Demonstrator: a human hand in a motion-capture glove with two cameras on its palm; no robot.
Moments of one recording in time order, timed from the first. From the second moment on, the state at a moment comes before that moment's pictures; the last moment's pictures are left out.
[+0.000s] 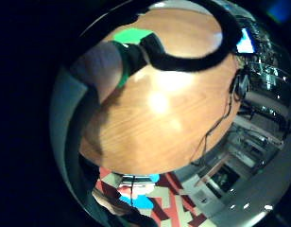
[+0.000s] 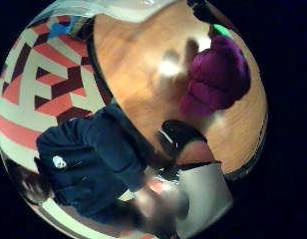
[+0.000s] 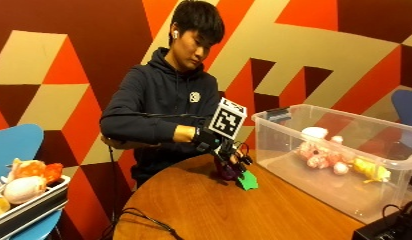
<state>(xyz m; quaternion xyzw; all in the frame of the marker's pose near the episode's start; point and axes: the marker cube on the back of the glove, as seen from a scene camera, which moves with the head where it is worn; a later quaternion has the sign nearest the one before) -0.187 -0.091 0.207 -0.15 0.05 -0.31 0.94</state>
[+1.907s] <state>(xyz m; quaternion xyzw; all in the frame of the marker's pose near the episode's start) -0.224 -0.269 0.017 0.07 -0.22 -0.20 0.95</state>
